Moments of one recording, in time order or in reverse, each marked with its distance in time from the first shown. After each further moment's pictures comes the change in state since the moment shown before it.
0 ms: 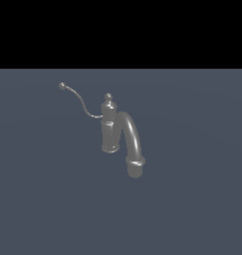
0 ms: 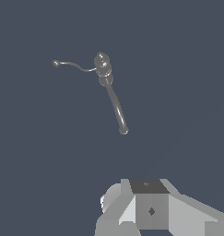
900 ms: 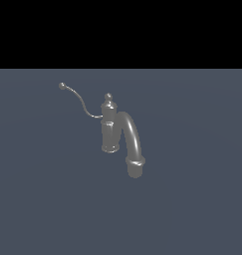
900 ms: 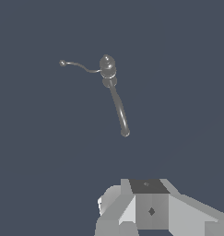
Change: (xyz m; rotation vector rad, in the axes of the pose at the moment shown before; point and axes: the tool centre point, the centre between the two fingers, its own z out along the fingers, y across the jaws) arm 0.002 -0.004 -0.003 0.007 0.012 -0.052
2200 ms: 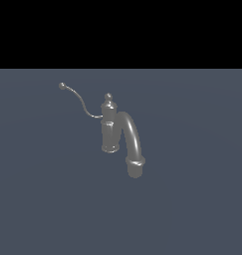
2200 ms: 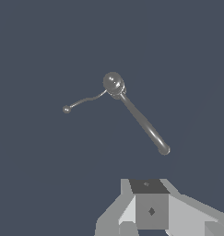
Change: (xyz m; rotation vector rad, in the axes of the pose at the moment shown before) arm 0.109 -0.043 0.064 0.107 -0.086 0.398
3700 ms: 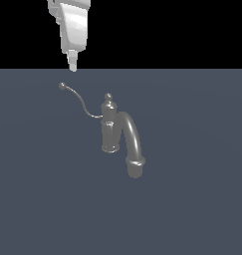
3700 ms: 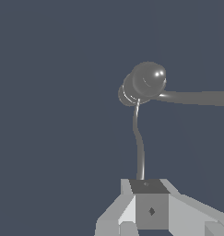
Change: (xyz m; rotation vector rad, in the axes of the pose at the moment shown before) arm 0.096 -0.119 0.170 -0.085 0.035 0.722
